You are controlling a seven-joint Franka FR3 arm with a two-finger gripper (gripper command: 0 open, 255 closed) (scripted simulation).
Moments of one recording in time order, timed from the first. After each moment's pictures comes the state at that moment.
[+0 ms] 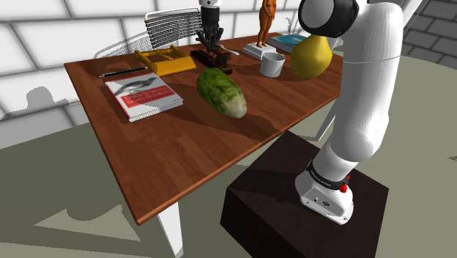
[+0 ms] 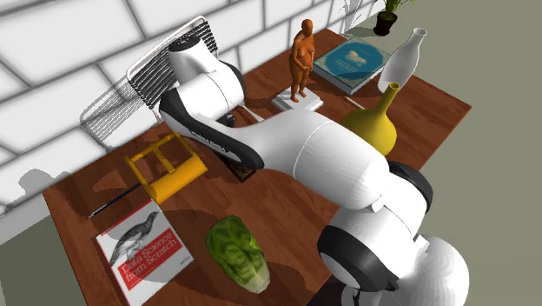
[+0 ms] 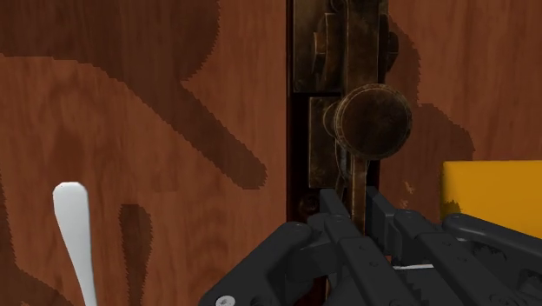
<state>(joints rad) -0.01 0.42 -0.06 -1.29 0.02 1.65 0.03</state>
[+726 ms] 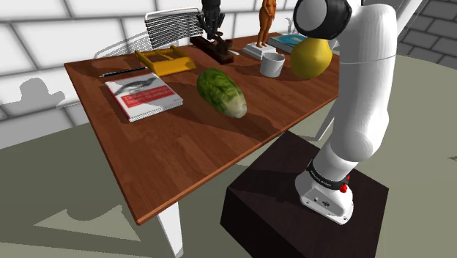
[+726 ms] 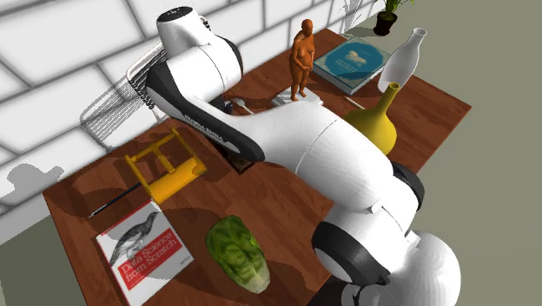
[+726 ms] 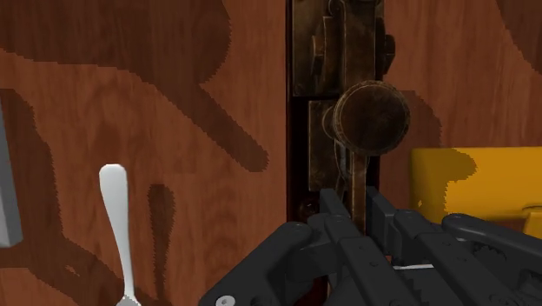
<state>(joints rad) -0.02 0.46 -0.06 -1.09 0.02 1.48 0.03</state>
